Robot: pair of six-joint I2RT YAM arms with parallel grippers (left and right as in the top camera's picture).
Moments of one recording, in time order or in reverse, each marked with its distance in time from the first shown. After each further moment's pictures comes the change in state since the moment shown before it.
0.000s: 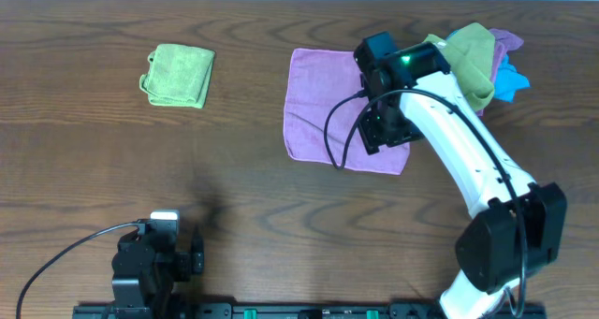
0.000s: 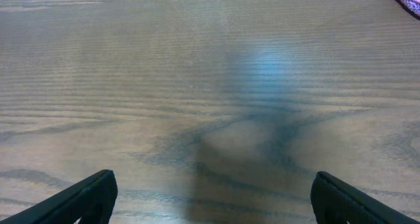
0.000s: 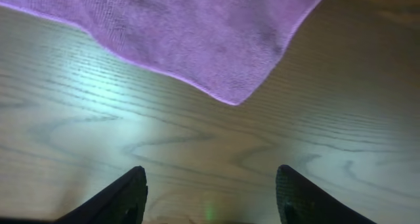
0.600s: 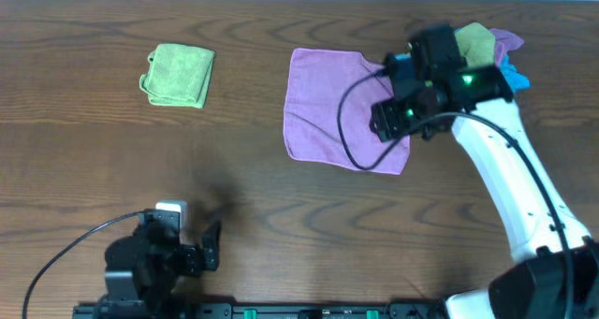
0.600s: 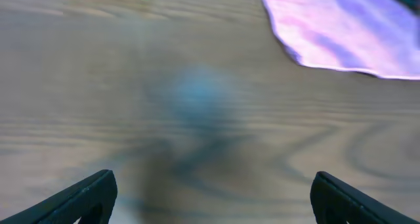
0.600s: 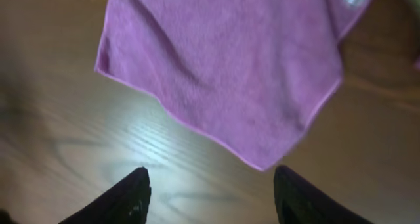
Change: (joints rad) left arm 0.000 0.152 0.103 0.061 0.301 -0.160; right arm -0.162 -0.237 -0.232 0.339 -0.320 -0.175
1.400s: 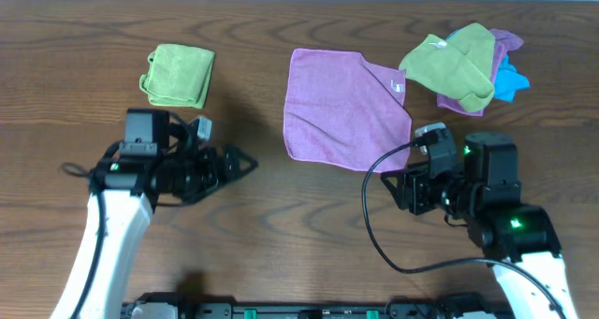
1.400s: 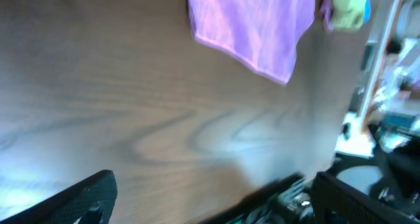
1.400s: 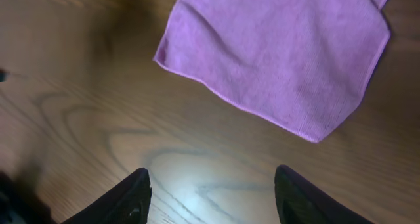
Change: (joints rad) left arm -0.026 1.089 0.486 0.089 0.459 -0.379; right arm -0.107 -0.672 -0.647 0.328 -0.232 0.076
